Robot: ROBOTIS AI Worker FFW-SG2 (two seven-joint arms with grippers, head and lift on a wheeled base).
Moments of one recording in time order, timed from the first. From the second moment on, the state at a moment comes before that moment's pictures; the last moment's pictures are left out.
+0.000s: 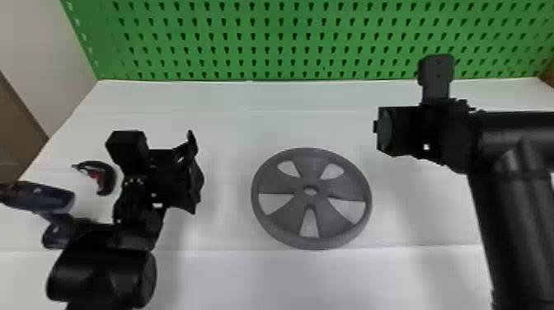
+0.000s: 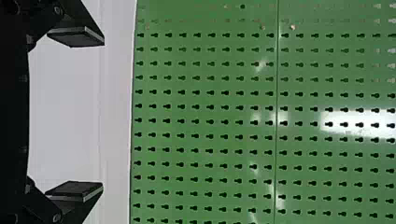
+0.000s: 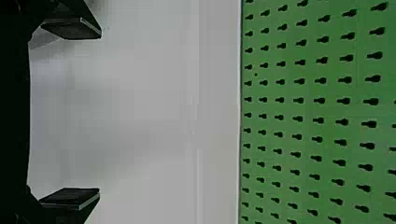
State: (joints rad) left arm -0.04 0.14 -0.09 -1.53 0.15 -0.06 0.11; right arm -0.46 -0.10 0.02 -1.65 -0.14 1.18 -0.12
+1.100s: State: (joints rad) left arm -0.03 0.16 -0.11 -1.53 0.14 -0.03 0.11; right arm -0.83 -0.24 0.14 -1.14 -0.46 1.57 -0.12
